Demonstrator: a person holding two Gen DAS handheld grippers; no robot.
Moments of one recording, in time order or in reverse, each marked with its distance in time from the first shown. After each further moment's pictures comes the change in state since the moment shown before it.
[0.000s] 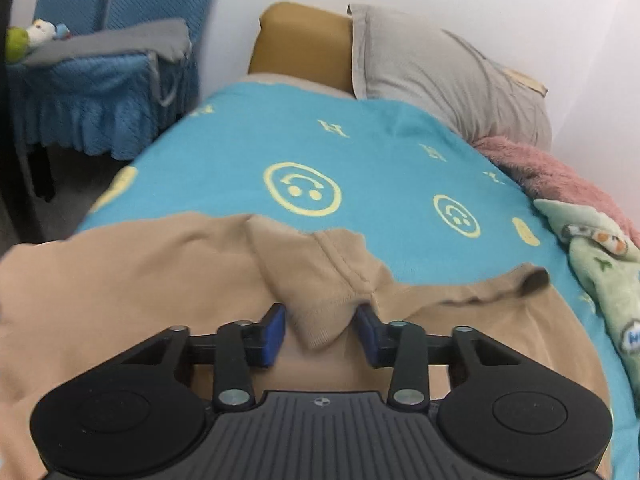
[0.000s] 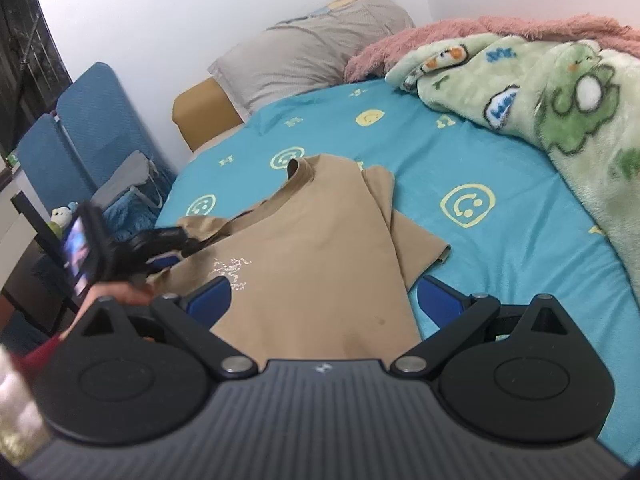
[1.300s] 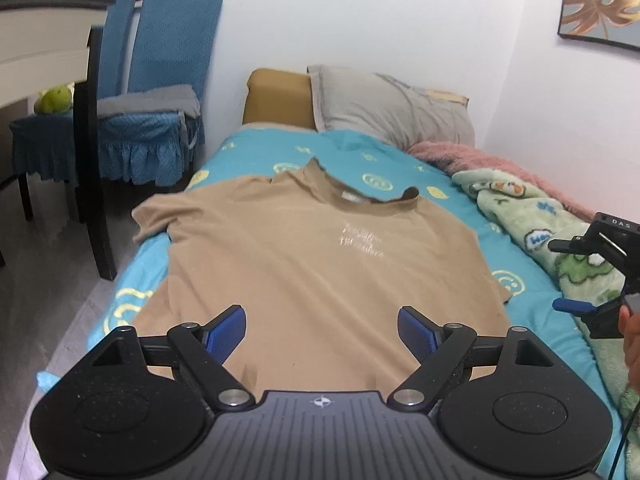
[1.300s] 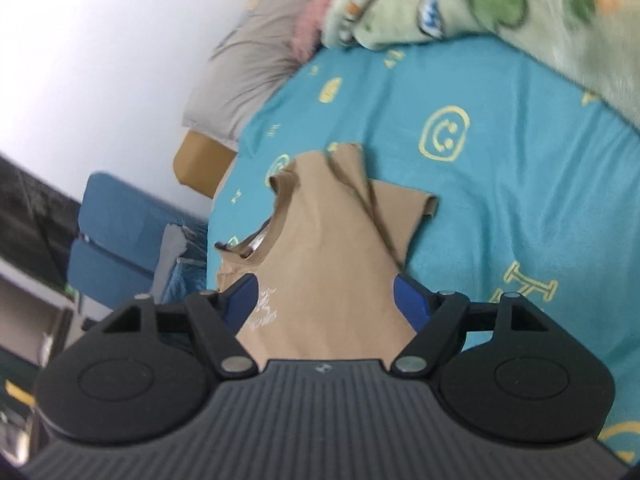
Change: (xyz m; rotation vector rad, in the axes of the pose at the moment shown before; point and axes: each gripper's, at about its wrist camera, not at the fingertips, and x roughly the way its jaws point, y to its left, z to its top) left arm -0.292 -0.015 -0.204 0.146 -0.137 -0.017; right arm 0.020 -0.103 0.010 0.533 0.075 0.183
